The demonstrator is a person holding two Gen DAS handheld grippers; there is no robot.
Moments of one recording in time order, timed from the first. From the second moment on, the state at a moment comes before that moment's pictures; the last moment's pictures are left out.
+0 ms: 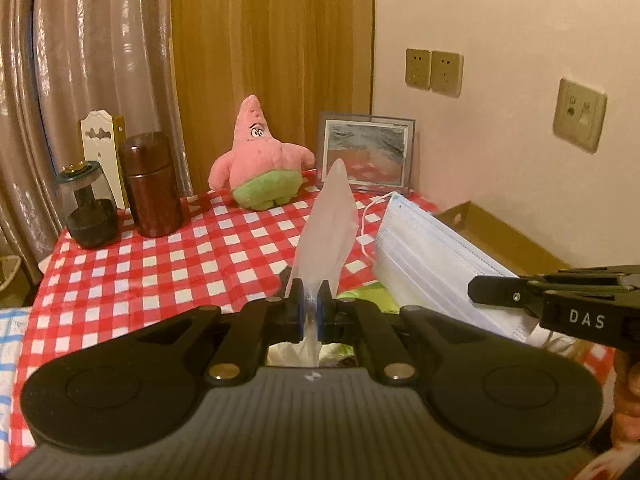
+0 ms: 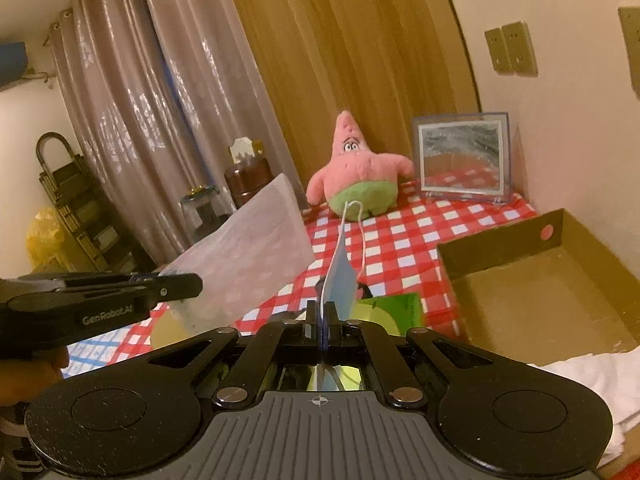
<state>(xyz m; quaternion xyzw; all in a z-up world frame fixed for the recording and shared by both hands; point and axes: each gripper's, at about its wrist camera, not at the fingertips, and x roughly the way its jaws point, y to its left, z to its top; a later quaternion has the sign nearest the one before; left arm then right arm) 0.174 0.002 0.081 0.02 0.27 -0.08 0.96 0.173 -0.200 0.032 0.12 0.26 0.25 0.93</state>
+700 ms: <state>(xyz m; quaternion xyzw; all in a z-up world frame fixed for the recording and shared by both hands) 0.161 -0.080 0.092 -0.06 0.28 -0.15 0.95 0.138 -0.296 0.072 0.09 0.23 0.18 0.95</state>
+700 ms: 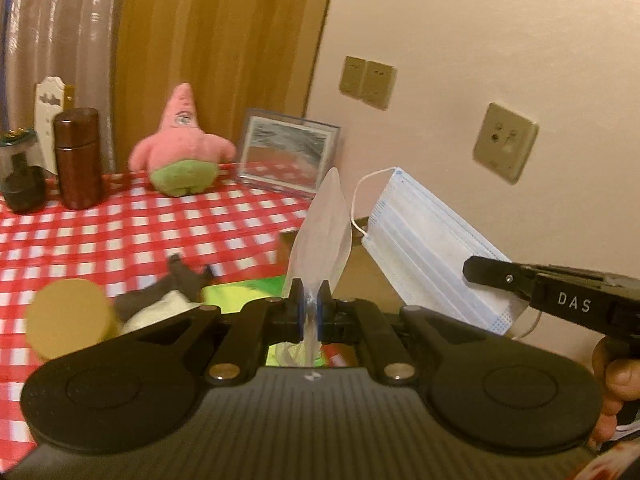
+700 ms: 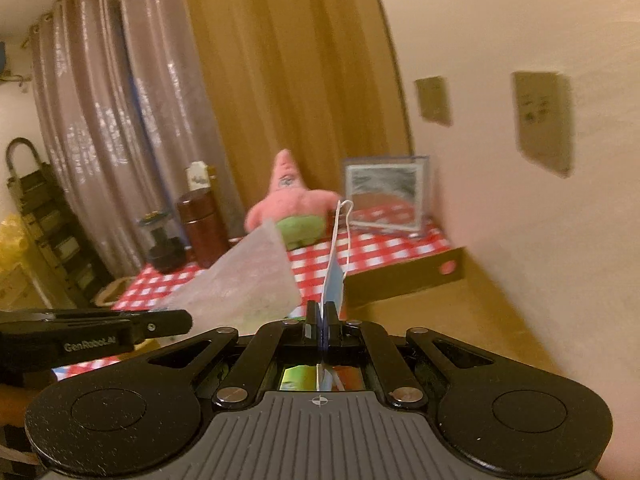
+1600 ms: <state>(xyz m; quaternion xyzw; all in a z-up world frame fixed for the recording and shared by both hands) 0.244 -0.193 0.036 -0.10 0.34 -0.17 0.92 0.192 -0.383 0.018 0.04 0.28 0.13 0.95</state>
